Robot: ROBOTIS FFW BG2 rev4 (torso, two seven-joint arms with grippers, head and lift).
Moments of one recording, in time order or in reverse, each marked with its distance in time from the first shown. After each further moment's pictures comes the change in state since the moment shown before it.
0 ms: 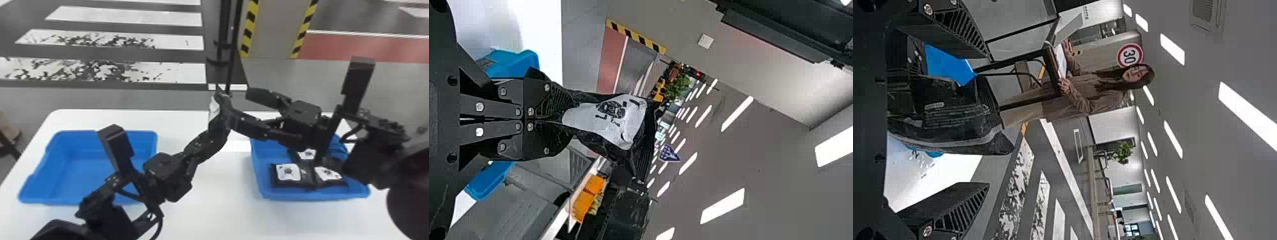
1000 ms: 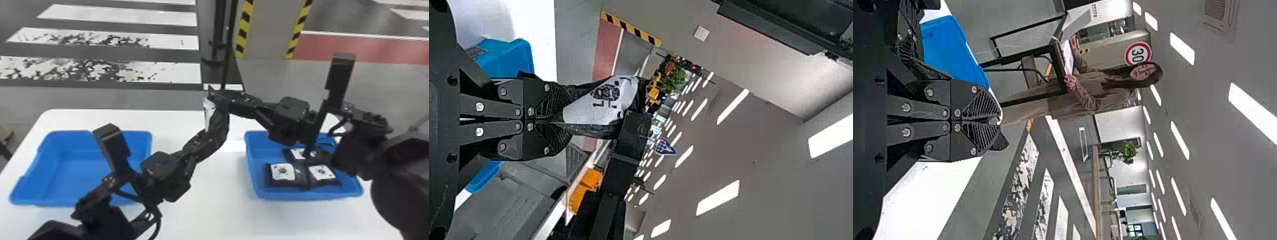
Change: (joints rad) left arm -0.003 0.004 -0.016 0.000 0.006 -0.028 -0.002; right arm -0.042 -0.006 0.030 0.028 0.034 0.015 -0.010
